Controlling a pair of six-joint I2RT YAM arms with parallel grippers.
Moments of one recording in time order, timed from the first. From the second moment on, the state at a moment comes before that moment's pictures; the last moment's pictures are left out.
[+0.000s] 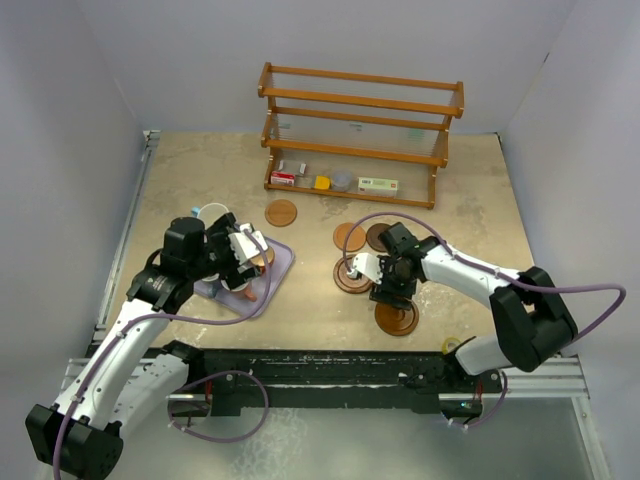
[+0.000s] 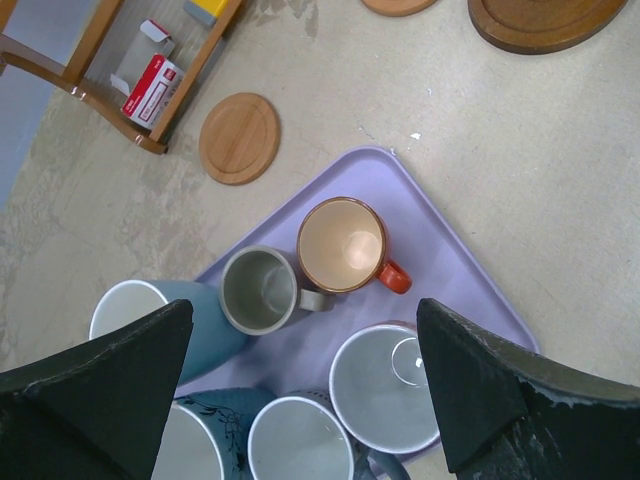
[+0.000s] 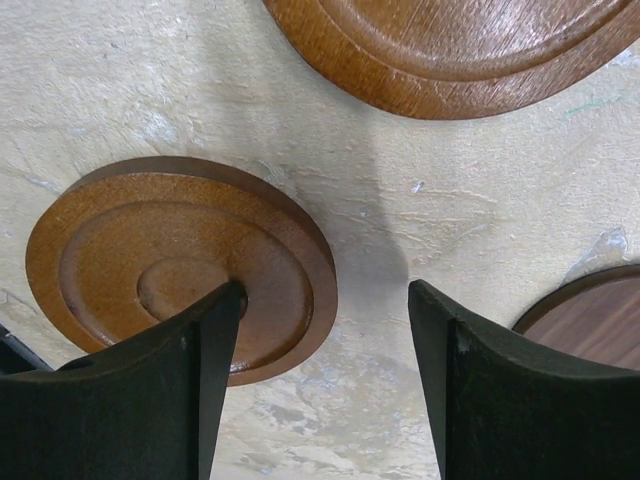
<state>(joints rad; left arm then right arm) -0.33 0.80 0.72 -0.49 0.37 0.72 0.54 1.44 0.77 -0.69 -0.10 -0.79</state>
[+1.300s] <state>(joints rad) -0.33 0.83 0.72 -0.45 0.23 0.64 0.91 1.57 0.88 -0.67 -0.10 -0.80</state>
